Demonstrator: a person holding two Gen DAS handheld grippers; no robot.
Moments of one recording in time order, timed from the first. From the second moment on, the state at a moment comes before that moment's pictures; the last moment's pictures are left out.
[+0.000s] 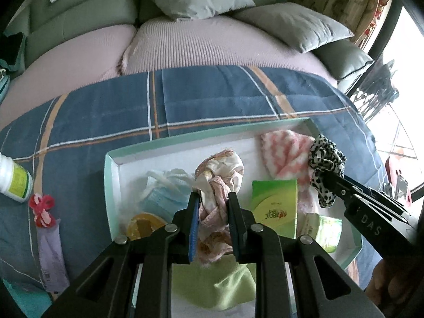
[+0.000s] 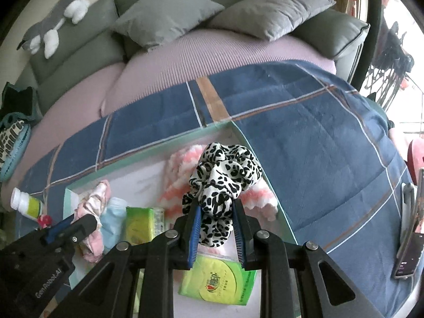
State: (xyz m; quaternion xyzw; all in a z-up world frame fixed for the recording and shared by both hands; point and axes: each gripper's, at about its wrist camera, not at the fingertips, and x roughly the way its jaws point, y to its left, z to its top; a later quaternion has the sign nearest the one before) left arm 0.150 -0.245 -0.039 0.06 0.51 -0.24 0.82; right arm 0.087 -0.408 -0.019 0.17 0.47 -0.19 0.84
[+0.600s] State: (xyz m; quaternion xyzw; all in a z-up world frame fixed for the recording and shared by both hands) left arm 0.150 -0.248 -0.042 0.07 0.52 -0.24 0.81; right arm 0.088 -0.408 -0.023 0.17 0.49 -0.20 0.83
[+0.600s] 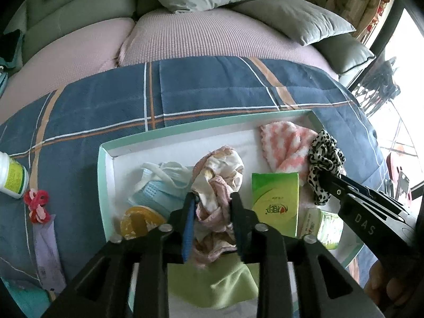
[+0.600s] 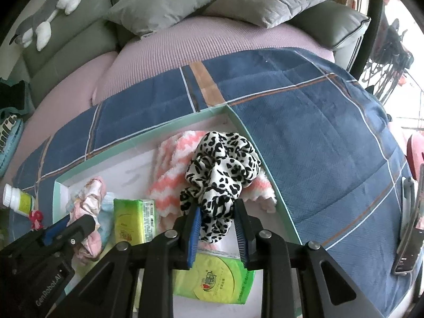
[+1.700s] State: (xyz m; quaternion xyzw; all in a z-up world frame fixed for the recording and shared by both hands) left arm 0.183 -0.156 -0.013 0.02 0.49 -0.11 0.87; right arm 0.109 -0.347 0.007 0.14 0.47 -0.13 0.86
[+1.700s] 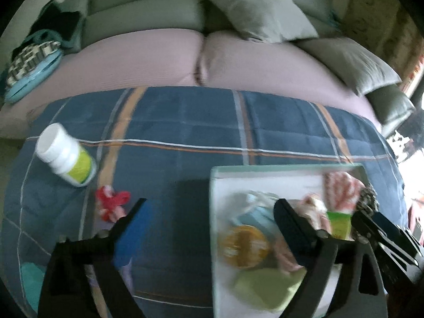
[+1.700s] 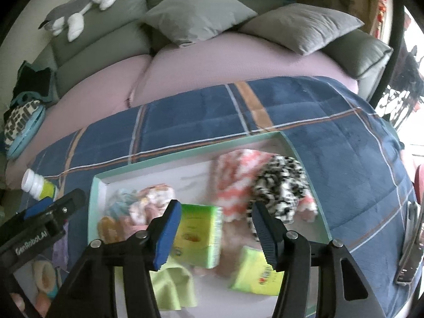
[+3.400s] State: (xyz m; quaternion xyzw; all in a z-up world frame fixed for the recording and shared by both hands) left arm 0.185 0.036 -0.029 -0.09 0.49 0.07 0.86; right arm 0.154 -0.180 -0.008 0.09 0.47 0.05 0.88
